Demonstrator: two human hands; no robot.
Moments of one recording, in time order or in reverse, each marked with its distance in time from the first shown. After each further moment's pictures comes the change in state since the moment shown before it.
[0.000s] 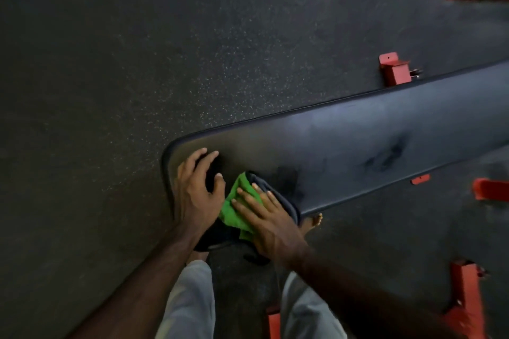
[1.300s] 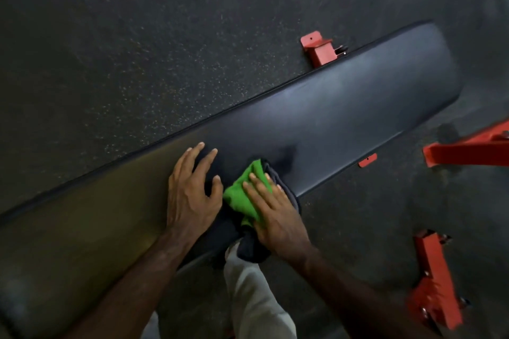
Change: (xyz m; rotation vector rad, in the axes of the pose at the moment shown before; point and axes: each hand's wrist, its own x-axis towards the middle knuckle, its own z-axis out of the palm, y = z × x) left_hand 0.052 0.196 0.215 0.180 -0.248 0.205; right_hand -0.121 0.235 -0.083 0.149 0.201 0.400
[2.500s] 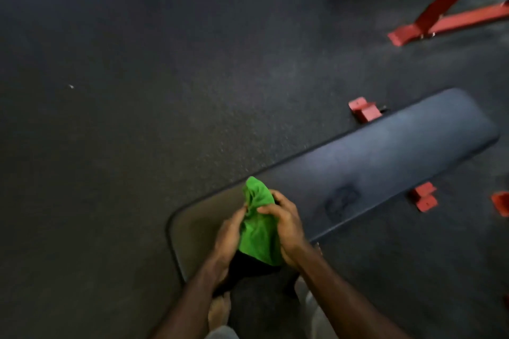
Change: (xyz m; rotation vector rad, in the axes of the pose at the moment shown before) left_hand -0.119 -0.024 -0.190 -1.048 -0.067 -0.704; right_hand 0.029 -0.287 -0.066 1.420 0.190 0.367
